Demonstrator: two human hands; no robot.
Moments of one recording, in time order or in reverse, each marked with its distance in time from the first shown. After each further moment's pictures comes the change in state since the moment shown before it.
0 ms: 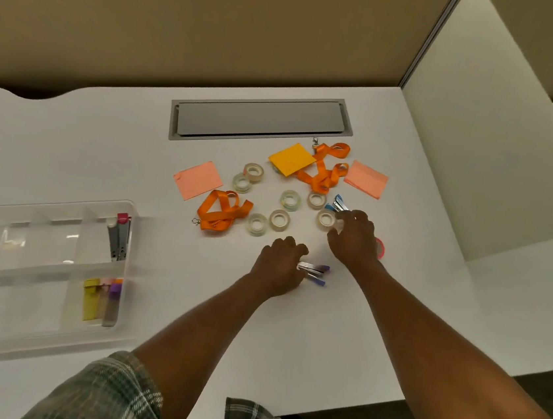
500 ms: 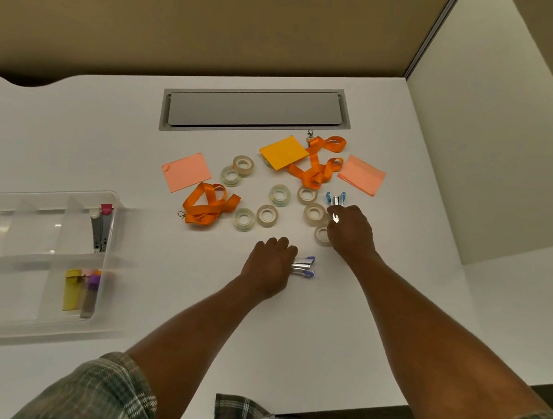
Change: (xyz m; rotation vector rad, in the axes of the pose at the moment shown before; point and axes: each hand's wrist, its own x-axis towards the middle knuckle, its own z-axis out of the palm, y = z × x) left_hand 0.009 0.010 0.020 0.287 0.051 0.052; right_hand 0.038 0.029 0.003 -0.004 -0.074 -0.113
